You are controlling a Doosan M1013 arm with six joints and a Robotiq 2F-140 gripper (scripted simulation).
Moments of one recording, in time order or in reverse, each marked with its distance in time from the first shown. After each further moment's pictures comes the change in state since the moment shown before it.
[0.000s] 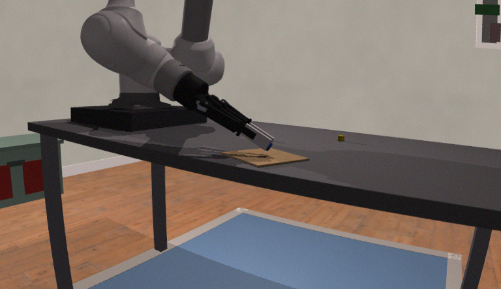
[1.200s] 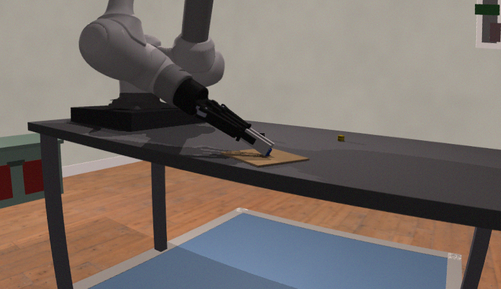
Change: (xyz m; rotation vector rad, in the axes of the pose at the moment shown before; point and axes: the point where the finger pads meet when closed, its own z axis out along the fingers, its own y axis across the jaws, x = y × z) arm 0.010 0.000 0.005 0.000 0.000 0.000
